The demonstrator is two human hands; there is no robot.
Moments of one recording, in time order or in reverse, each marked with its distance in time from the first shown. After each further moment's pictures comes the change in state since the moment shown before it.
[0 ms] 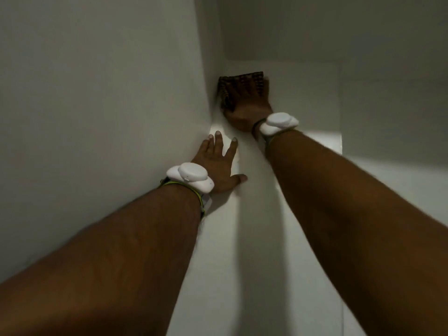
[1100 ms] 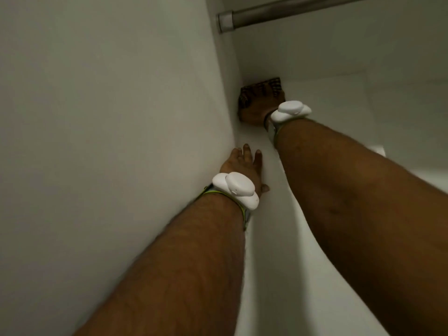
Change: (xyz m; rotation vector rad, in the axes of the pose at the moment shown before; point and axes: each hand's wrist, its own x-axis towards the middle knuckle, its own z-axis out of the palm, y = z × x) left_hand 0.043 -0.019 -0.029 0.336 -0.066 0.021; right_hand 0.088 -0.004 -0.006 0.102 -0.076 0.181
